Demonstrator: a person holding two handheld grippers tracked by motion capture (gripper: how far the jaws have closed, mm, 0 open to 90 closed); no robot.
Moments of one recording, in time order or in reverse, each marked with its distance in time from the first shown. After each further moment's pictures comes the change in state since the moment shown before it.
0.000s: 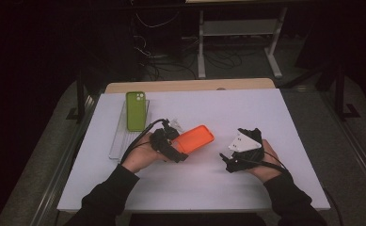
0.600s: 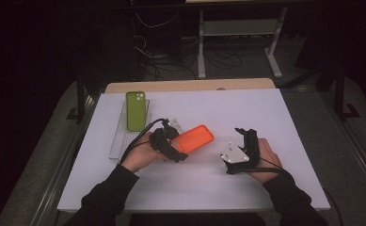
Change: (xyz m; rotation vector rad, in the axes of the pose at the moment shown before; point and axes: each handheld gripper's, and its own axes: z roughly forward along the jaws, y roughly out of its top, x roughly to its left) left arm -0.001 0.001 -0.001 -0.008 -0.004 -0.013; right arm 0.017 0.001 0.002 0.019 -0.140 -0.288
